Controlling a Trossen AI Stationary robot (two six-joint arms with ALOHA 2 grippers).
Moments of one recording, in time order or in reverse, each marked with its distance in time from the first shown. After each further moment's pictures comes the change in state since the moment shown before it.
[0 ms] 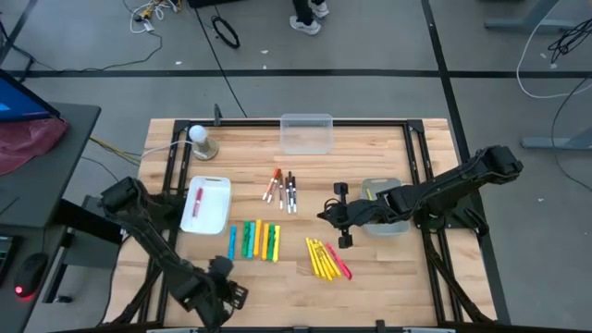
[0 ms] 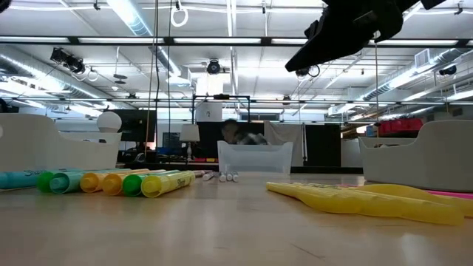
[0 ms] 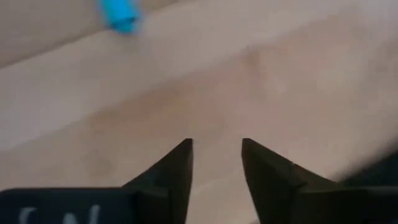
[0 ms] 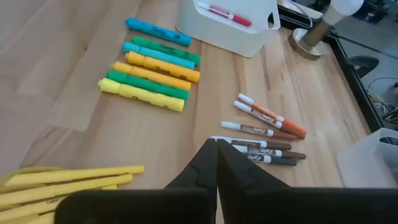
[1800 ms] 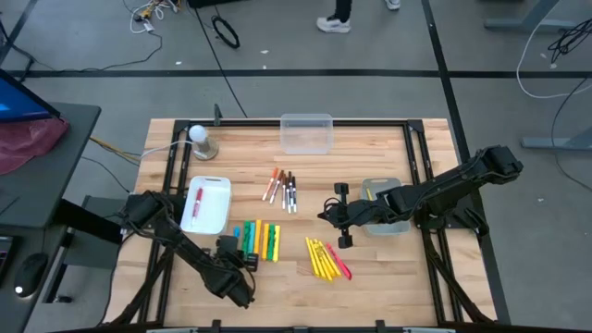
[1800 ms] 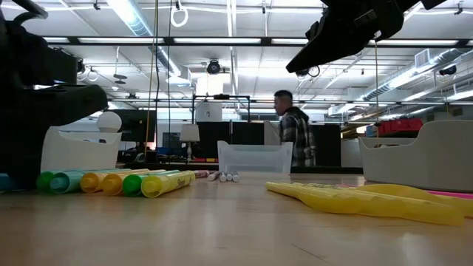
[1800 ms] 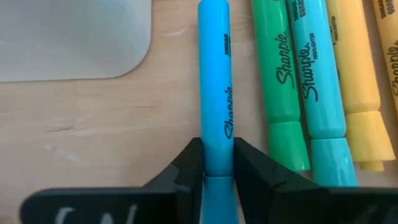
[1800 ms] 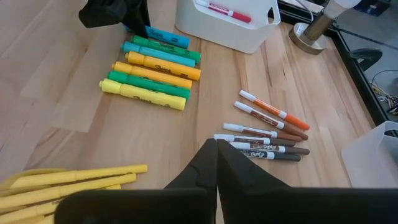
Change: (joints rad) left arm 0.154 0.214 0.002 -0.248 -0.079 -0.152; right arm 0.001 0.000 0.000 -0.008 -0.001 0.039
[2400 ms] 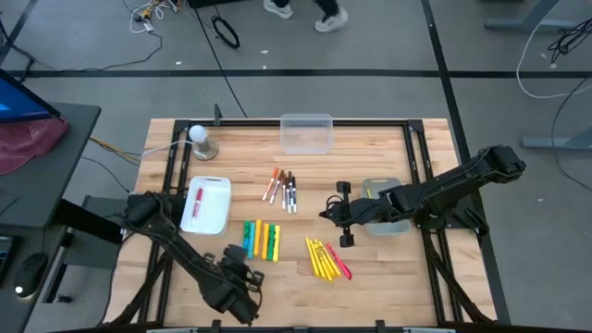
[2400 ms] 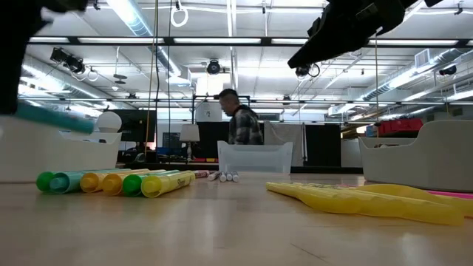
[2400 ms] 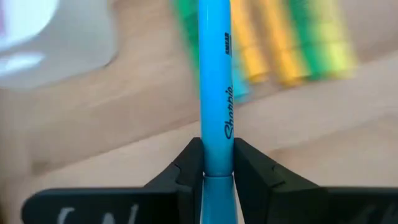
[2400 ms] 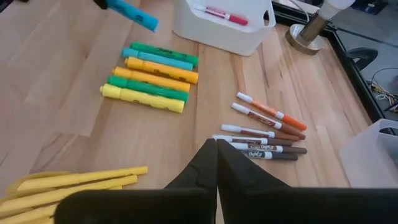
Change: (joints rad) left arm -0.004 0.002 0.360 -0.268 0.007 0.257; right arm 0.000 -0.030 0.001 -0.024 0.002 0.018
